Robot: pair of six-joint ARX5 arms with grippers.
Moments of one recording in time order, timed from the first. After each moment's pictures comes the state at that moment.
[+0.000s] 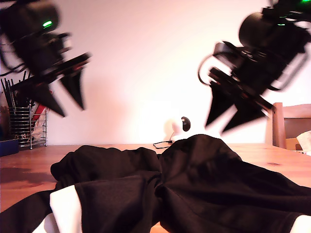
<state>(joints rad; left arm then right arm) -0.18 1.73 1.34 -0.60 0.29 -0.14 0.27 1.69 1.18 -0.42 -0.43 -0.10</state>
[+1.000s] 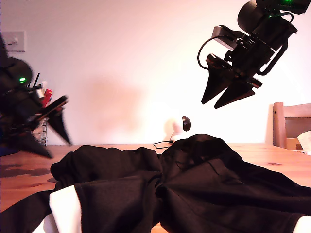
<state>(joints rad) -0.03 1.99 1.35 -0.44 0.56 -0.28 0.22 1.77 1.37 -0.44 -0.43 -0.21</state>
